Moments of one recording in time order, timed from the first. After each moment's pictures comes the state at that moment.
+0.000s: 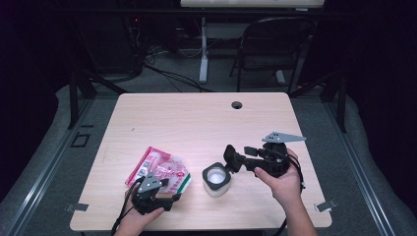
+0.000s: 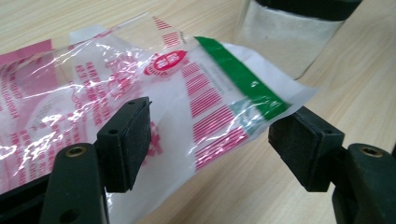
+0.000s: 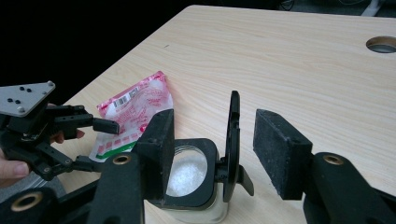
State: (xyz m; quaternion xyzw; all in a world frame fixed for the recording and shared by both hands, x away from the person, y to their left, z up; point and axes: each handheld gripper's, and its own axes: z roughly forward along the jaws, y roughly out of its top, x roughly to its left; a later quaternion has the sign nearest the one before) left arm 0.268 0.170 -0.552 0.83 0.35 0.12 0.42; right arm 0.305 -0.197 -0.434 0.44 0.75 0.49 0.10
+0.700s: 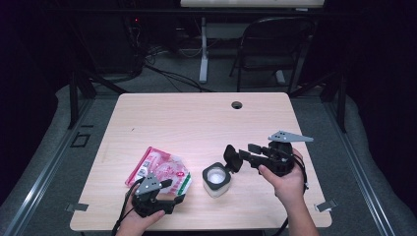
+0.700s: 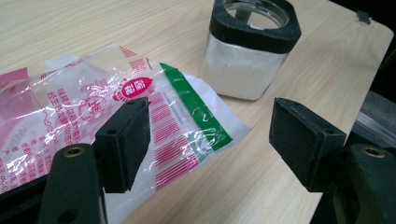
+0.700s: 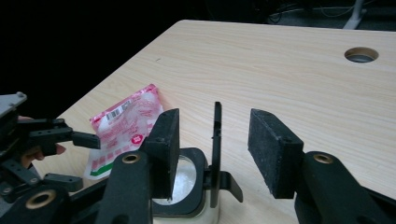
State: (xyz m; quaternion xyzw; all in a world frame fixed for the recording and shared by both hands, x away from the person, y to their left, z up) left arm 0.257 0.166 -0.534 0.82 0.34 0.10 0.46; right arm 0.304 -0.206 -0.430 0.45 0.73 0.50 0.11
